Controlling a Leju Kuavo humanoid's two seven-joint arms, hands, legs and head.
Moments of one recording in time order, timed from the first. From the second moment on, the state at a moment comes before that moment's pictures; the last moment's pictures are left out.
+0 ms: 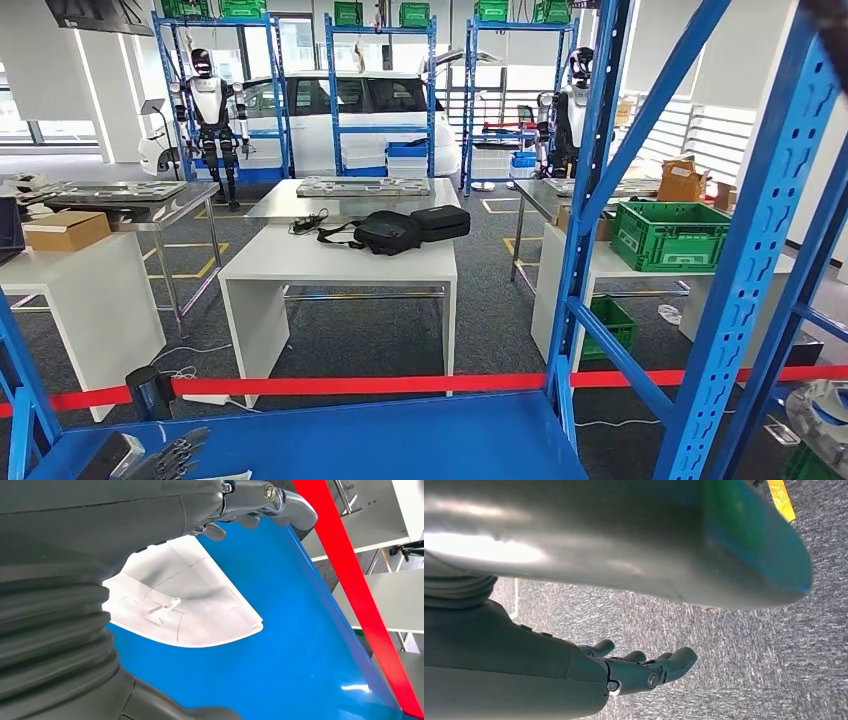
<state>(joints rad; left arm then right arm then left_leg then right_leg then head) -0.79 0.32 0.27 -0.30 -0.41 -0.83 -0.58 -0.03 0.04 -0.29 -0.16 0.32 0.08 0.15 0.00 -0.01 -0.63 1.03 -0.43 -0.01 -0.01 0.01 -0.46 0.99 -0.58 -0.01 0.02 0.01</state>
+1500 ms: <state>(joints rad) -0.61 0.56 -0.24 -0.65 -0.29 -0.92 -0.70 -0.02 0.06 -0.32 -0.16 0.34 0.10 0.15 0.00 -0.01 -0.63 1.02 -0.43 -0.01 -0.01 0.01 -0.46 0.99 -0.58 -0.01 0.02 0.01</state>
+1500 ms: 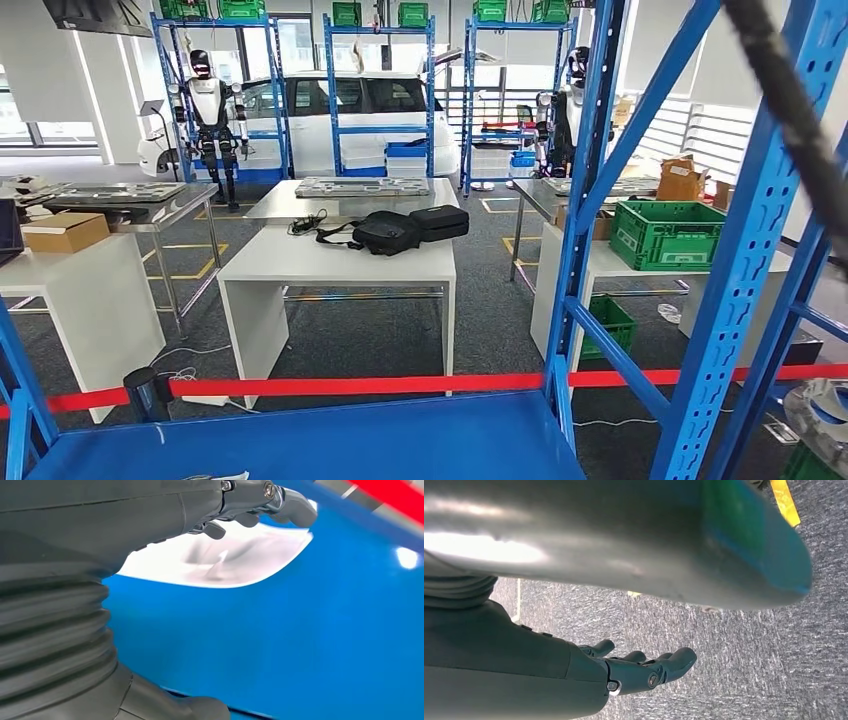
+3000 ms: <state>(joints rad) -0.70 0.52 -0.55 -0.41 -0.63 -0.08 -0.26 -0.02 0.07 -0.32 -0.16 0.40 0.09 0.15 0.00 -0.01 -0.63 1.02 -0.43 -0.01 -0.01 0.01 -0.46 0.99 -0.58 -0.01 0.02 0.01</state>
